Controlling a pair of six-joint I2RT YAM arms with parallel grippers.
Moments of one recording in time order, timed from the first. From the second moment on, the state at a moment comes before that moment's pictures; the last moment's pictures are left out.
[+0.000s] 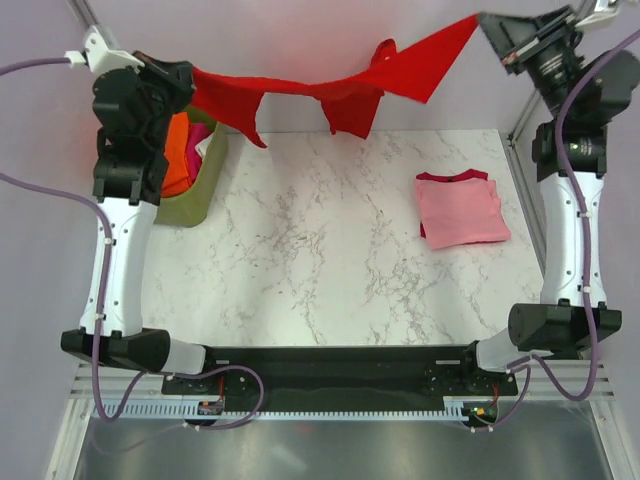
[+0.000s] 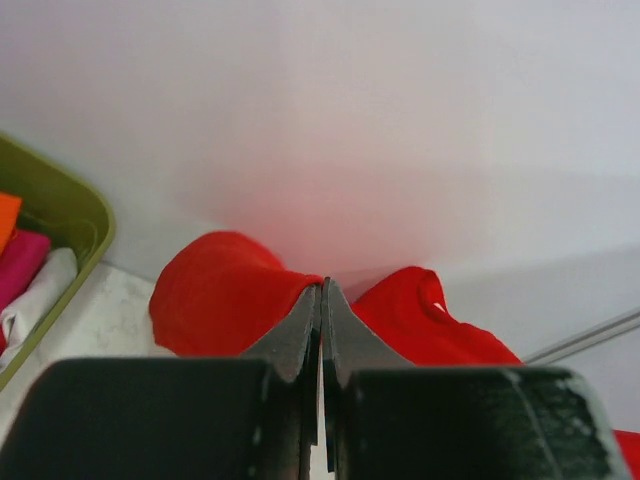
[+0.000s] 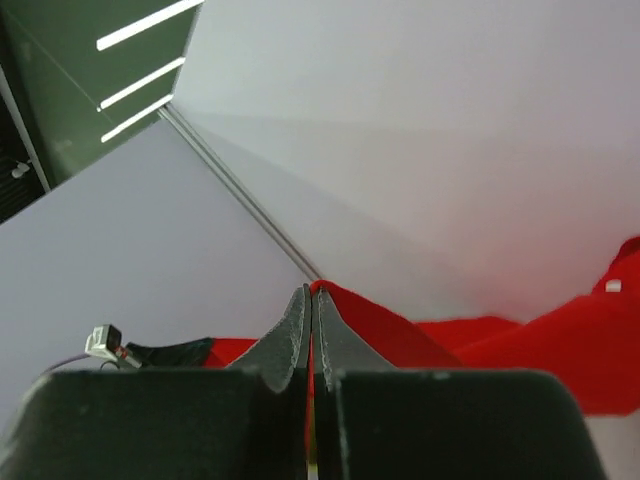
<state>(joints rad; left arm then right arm) -0.12 1.43 1.94 -0.38 -0.16 -0.67 -0.11 1.56 2.04 0.06 -0.53 1.05</state>
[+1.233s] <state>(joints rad) -0.14 0.83 0.45 -0.16 0.01 -0.79 -0.13 0.71 0.79 -0.36 -0.49 0.73</state>
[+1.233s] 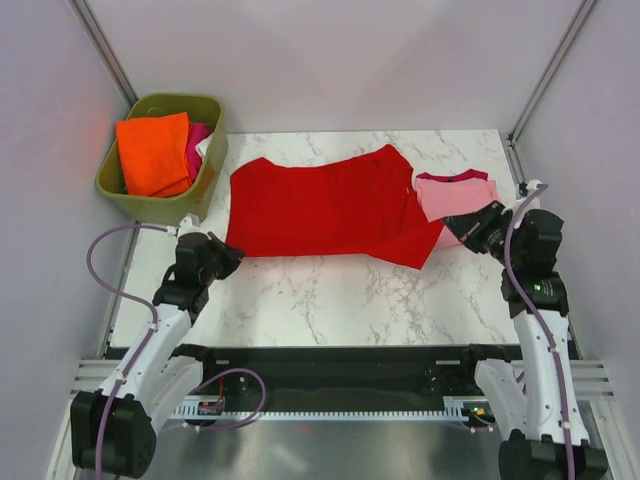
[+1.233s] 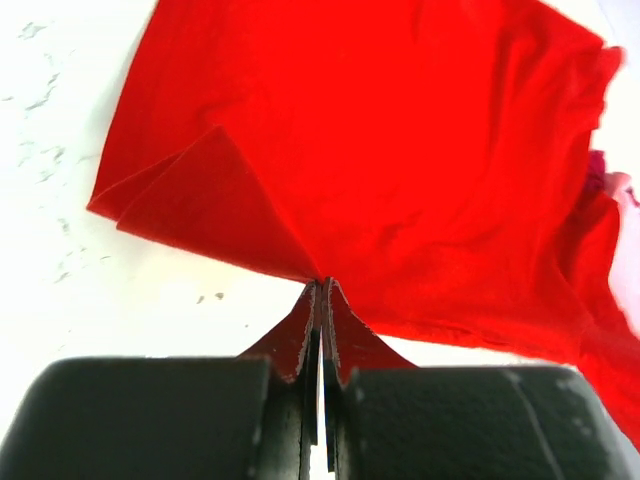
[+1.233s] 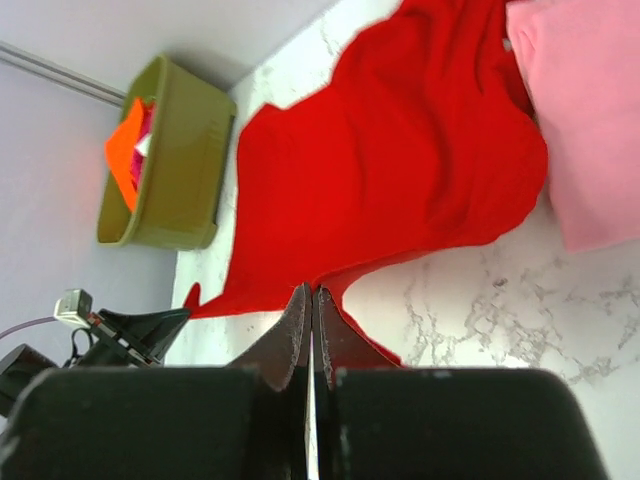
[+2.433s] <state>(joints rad) -0.14 1.41 0.82 -0.16 -0.08 -0.79 -0.01 1.52 1.21 -0.24 -0.27 0.73</state>
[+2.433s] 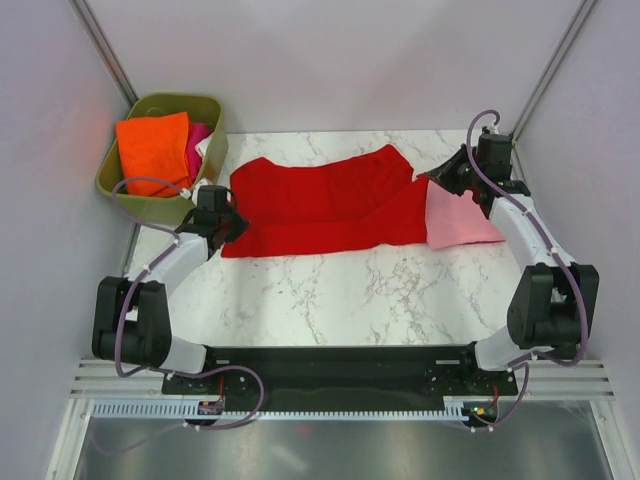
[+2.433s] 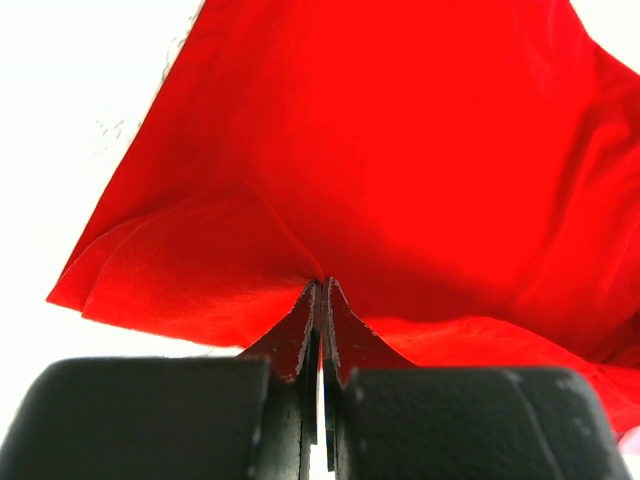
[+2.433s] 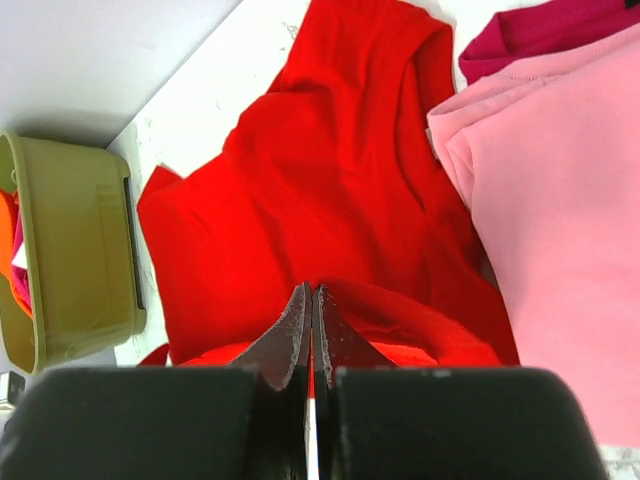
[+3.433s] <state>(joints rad) -0.14 1.29 0.77 -0.15 -0.09 -0.81 0.07 1.59 1.08 -0.26 -0.09 0.62</state>
